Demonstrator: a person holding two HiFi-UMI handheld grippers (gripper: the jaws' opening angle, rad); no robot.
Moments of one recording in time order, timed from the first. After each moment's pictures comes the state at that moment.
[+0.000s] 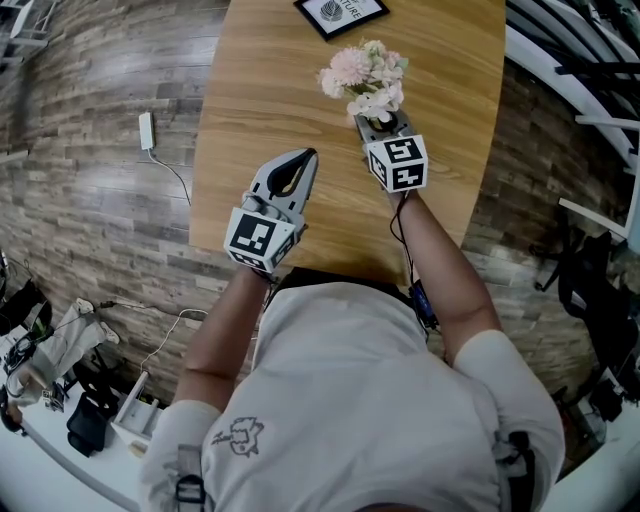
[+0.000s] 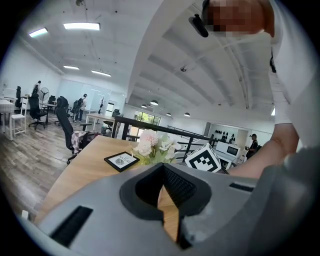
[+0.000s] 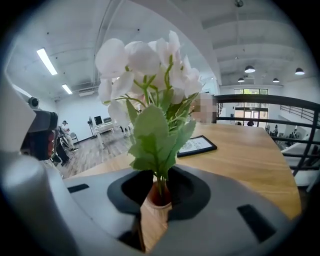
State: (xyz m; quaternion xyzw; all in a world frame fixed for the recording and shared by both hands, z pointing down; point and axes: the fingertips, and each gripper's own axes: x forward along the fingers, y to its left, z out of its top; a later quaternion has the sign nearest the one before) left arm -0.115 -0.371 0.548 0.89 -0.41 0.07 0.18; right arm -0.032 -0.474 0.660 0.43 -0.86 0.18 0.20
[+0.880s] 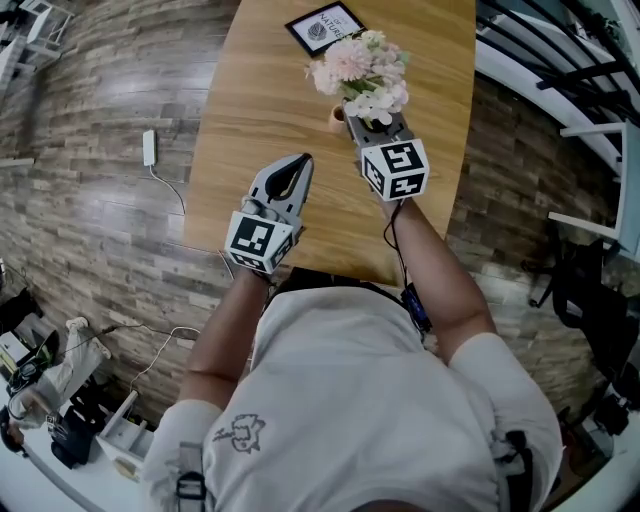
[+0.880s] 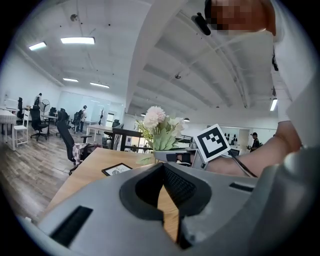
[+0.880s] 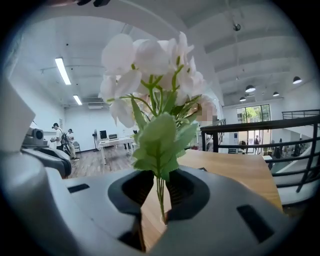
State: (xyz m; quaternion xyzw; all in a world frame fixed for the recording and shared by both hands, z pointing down) left arm -0.087 -0.336 0.502 0.89 -0.43 0.05 0.13; right arm -0.022 -0.453 0.526 0.43 -0.89 0.11 0.10
